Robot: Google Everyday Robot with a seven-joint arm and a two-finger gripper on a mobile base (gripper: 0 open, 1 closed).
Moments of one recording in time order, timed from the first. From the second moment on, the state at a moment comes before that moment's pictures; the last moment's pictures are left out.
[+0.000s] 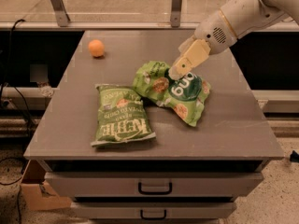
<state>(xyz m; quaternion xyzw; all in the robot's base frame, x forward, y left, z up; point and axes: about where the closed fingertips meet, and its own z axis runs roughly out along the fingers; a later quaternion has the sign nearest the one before) 0.572 -0.071 0.932 -0.52 0.75 0.32 0.25</state>
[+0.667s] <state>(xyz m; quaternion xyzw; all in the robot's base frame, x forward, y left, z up) 0.575 -0.084 0.941 -0.52 0.76 0.29 0.26</state>
